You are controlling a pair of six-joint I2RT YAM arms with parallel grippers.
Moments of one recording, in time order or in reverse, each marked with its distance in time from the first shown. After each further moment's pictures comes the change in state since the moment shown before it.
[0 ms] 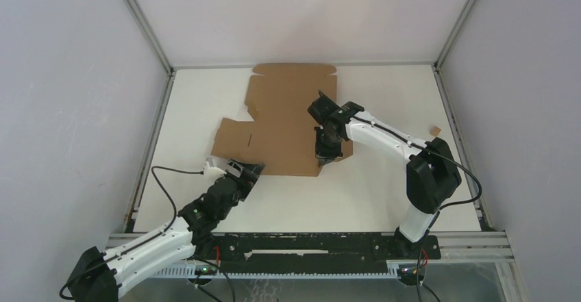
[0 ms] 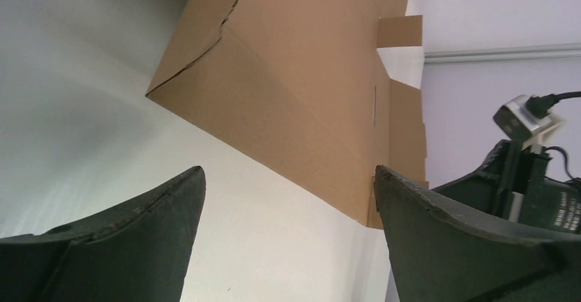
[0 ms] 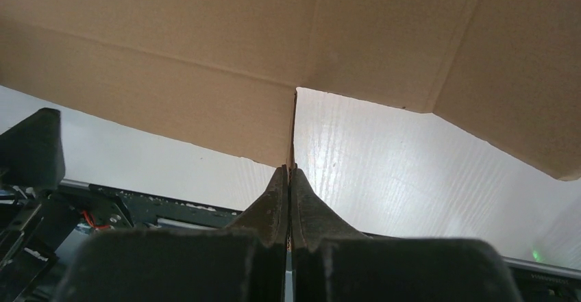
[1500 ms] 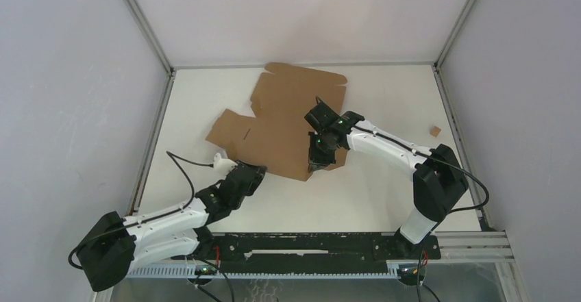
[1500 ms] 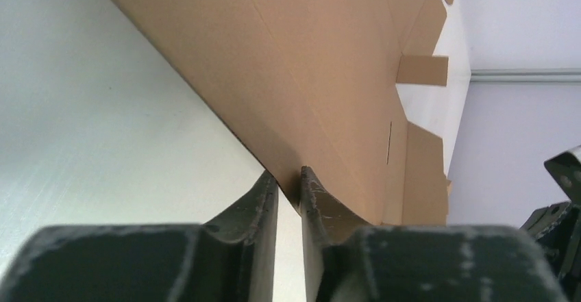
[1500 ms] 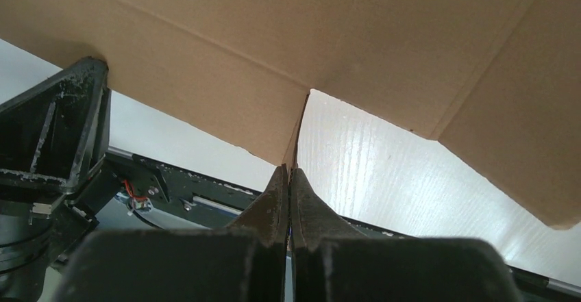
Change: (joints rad) left arm -0.060 0.345 0.160 0.018 -0.096 -0.065; right arm 0.063 -0.066 -0.084 0.125 -0.092 0.078
